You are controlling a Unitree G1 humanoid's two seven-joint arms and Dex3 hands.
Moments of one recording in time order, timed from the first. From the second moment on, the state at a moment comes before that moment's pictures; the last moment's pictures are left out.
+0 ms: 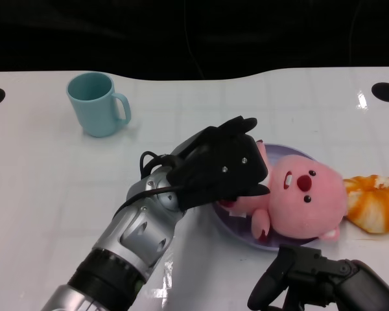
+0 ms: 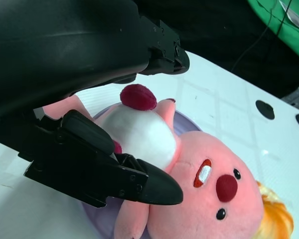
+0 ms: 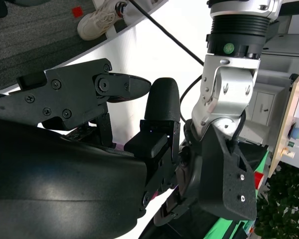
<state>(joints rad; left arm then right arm) -0.62 -0.03 -0.43 0.43 0.39 0.21 -0.18 0.49 -0.28 0.26 -0.90 -0.13 0.35 0.24</state>
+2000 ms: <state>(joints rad) 0.30 0.16 0.07 -0.73 -0.57 0.65 -0.26 0.47 -0.28 0.24 -0.91 -0.12 0.36 0.26</state>
